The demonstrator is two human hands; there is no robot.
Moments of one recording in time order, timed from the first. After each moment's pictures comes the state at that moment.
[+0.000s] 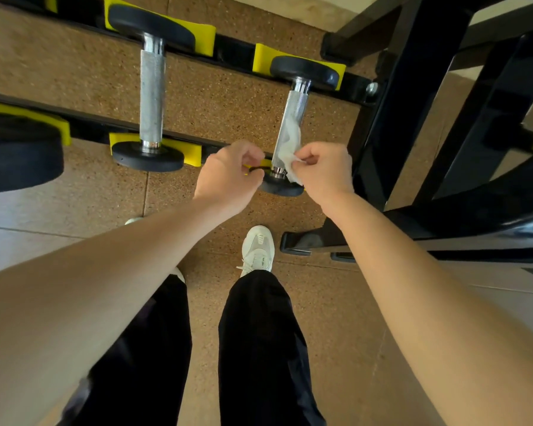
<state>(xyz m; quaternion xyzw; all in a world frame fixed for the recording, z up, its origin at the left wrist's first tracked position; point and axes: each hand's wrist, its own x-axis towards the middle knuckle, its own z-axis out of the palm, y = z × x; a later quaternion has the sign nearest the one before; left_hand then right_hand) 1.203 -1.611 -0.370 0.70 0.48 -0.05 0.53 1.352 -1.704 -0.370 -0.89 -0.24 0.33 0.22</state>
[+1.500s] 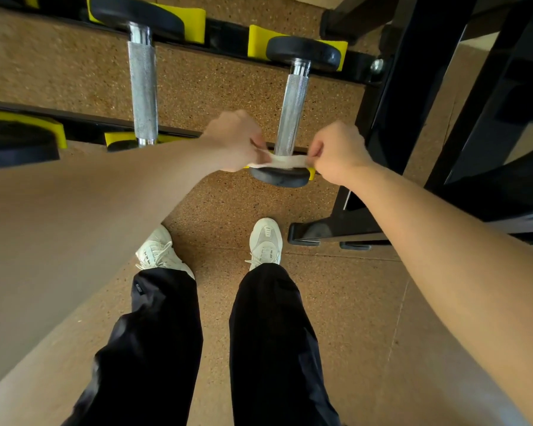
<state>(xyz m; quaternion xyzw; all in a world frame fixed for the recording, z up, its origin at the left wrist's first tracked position) 1.243 -1.559 -0.409 0.83 0.33 -0.25 0.37 1.384 -1.700 -0.377 -0.86 -0.34 0.37 0.00</state>
